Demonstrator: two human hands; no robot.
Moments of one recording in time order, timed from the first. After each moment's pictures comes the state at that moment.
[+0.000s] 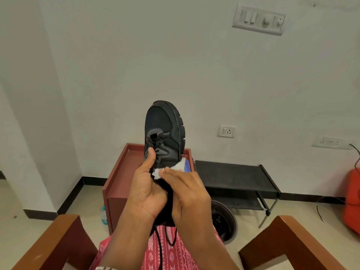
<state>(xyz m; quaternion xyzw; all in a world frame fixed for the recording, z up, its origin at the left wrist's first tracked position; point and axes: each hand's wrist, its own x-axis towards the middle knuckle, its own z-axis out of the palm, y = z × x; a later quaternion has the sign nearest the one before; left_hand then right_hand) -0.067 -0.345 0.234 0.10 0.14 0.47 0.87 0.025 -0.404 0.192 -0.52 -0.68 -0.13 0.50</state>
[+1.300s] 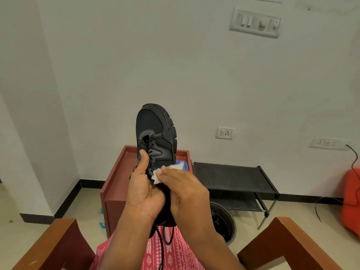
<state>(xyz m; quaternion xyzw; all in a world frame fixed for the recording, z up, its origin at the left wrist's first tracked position) -0.065 -0.331 0.220 0.10 0.14 0.50 0.85 0.031 -0.390 0.196 -0.51 -0.69 -0.13 0.49</state>
